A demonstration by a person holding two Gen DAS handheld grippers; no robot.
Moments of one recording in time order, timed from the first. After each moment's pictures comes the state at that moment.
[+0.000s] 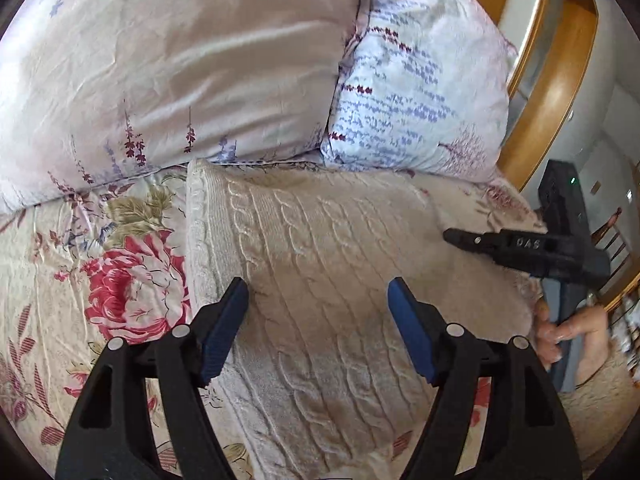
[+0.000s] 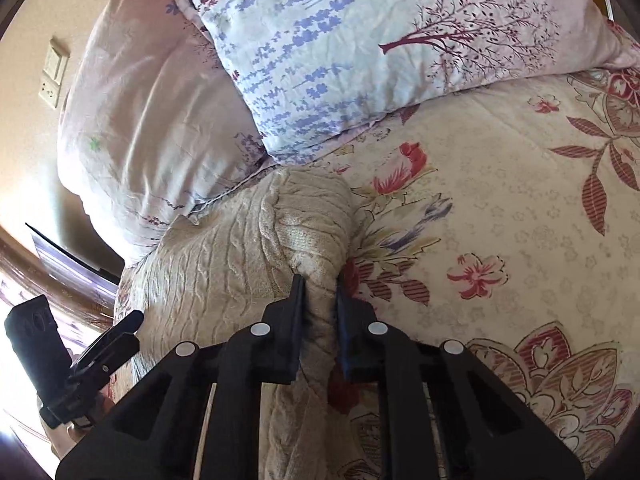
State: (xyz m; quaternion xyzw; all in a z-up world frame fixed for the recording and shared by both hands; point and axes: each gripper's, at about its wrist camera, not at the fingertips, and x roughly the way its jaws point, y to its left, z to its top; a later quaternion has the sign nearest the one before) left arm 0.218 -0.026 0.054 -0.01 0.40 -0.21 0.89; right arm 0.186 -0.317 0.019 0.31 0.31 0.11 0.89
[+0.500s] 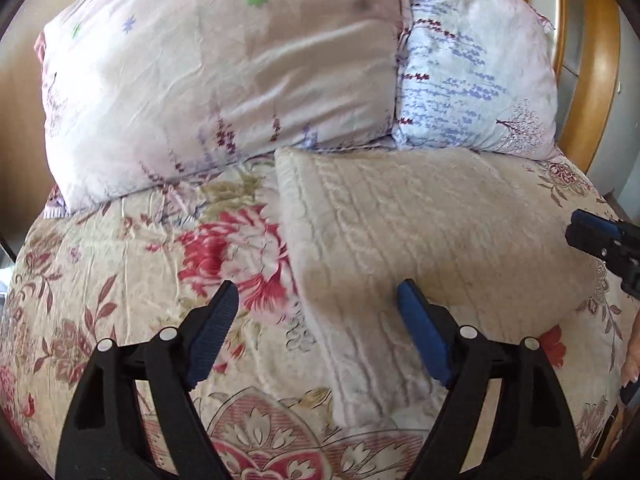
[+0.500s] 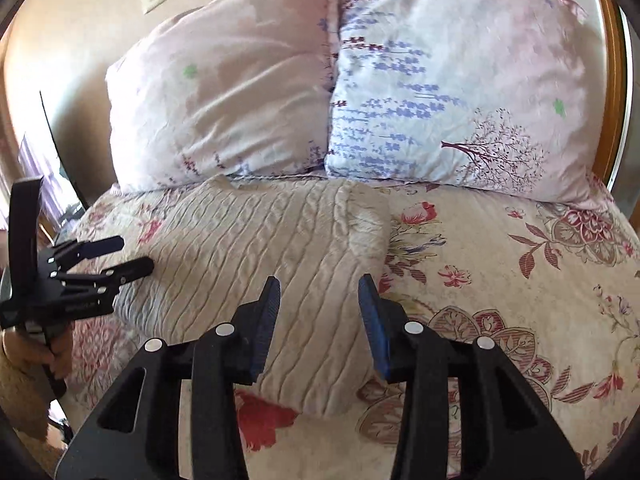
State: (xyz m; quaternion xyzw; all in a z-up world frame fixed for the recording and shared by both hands) left arm 0.178 0.012 0.046 0.04 0.39 -0.10 0.91; right arm 0.089 -0.235 0.048 0.06 0.22 0.07 0.97
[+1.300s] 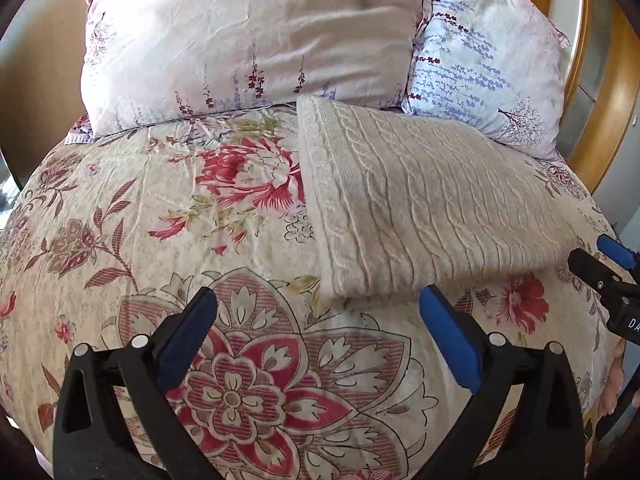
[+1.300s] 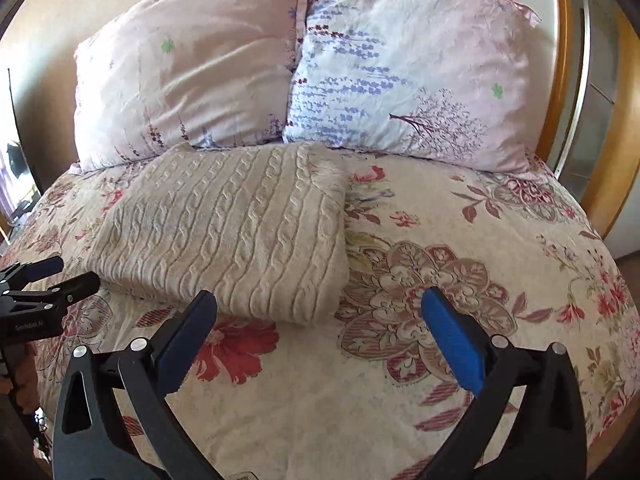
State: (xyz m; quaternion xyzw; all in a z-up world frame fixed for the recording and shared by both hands) left arm 0.114 0.010 0.031 -0.01 0.41 -0.06 0.91; right arm 0.044 -0.225 0.026 0.06 0.24 -0.05 0.97
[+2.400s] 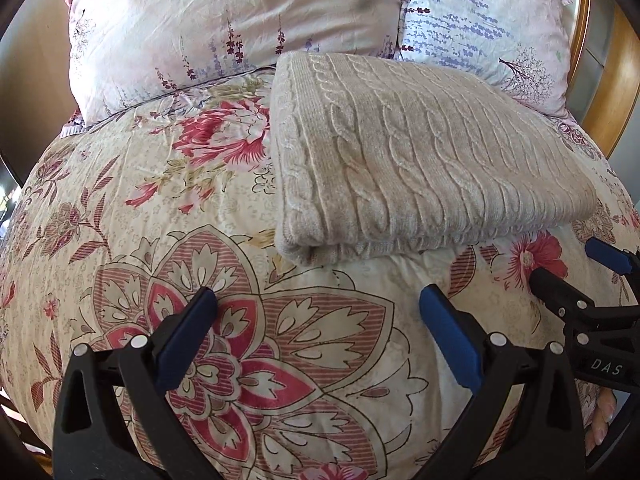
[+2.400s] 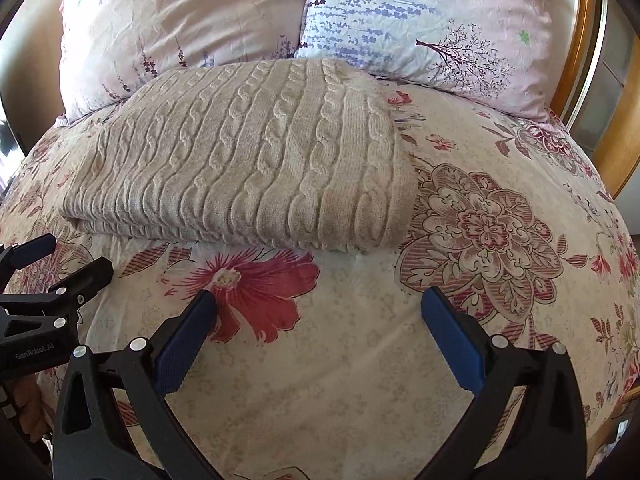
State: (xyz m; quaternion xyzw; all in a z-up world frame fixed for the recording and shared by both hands) left arm 0.113 -0.017 0.009 0.03 0.45 -0.05 0.89; right arm 0.067 -0.194 -0.005 0.06 0.33 -0.05 0.94
